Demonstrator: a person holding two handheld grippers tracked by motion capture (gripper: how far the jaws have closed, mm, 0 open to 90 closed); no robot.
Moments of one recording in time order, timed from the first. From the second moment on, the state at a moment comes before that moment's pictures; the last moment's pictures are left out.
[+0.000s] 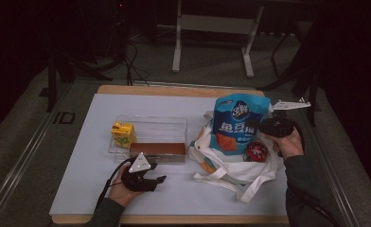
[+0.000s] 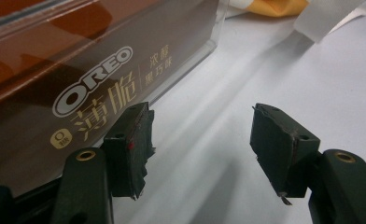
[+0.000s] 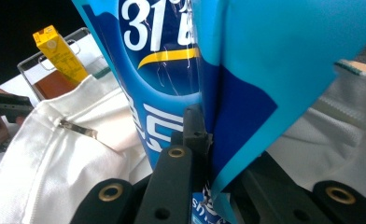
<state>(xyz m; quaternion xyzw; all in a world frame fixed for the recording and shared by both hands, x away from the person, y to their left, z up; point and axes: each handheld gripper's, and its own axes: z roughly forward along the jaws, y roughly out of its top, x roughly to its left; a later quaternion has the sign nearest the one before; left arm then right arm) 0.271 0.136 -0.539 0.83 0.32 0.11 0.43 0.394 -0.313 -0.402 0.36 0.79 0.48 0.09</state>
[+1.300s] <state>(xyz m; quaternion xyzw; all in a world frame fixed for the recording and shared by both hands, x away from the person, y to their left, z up) 0.270 0.136 -0.540 0.83 0.32 0.12 0.43 0.388 -0.300 -0.341 0.35 0.76 0.54 0.10</state>
